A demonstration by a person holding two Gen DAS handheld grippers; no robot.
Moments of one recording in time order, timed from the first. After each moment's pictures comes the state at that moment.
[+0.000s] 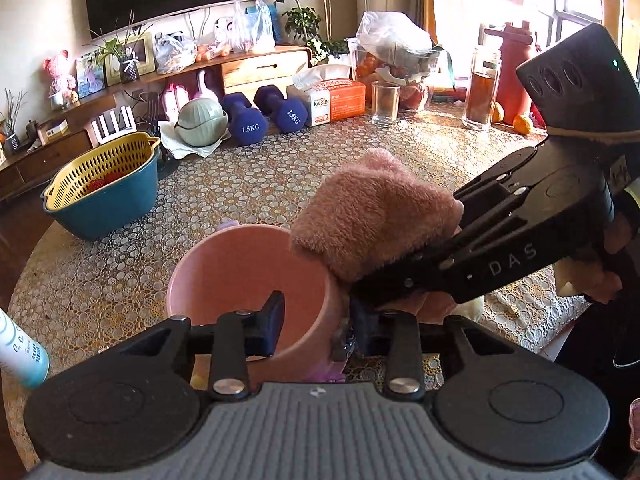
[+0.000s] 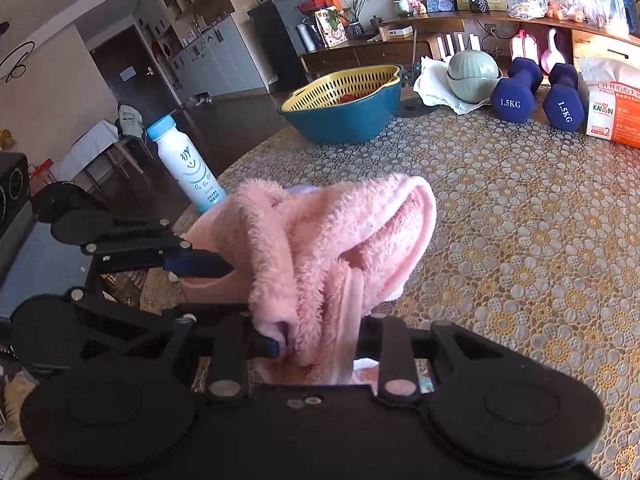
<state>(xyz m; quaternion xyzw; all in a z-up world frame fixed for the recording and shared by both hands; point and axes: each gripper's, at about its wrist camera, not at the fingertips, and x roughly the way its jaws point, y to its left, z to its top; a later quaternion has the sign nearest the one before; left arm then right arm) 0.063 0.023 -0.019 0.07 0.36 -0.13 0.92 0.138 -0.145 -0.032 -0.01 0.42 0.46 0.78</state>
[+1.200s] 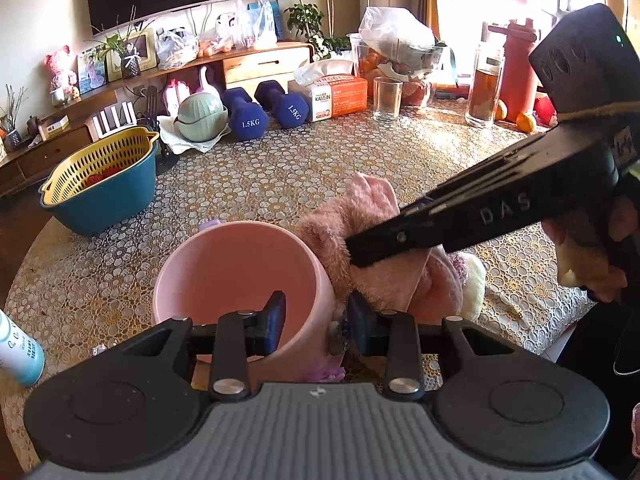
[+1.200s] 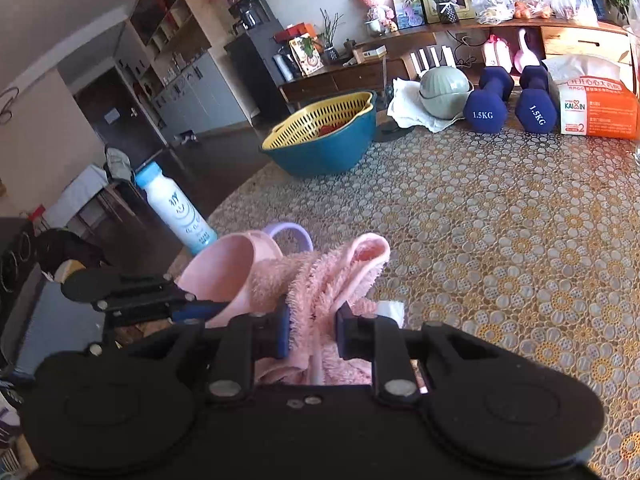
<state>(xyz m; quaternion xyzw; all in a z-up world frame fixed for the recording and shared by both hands) 0.068 0.020 -0.024 0.07 0.36 -0.13 0.92 0.144 -0.154 -0.024 0.04 0.40 0.43 0.81</state>
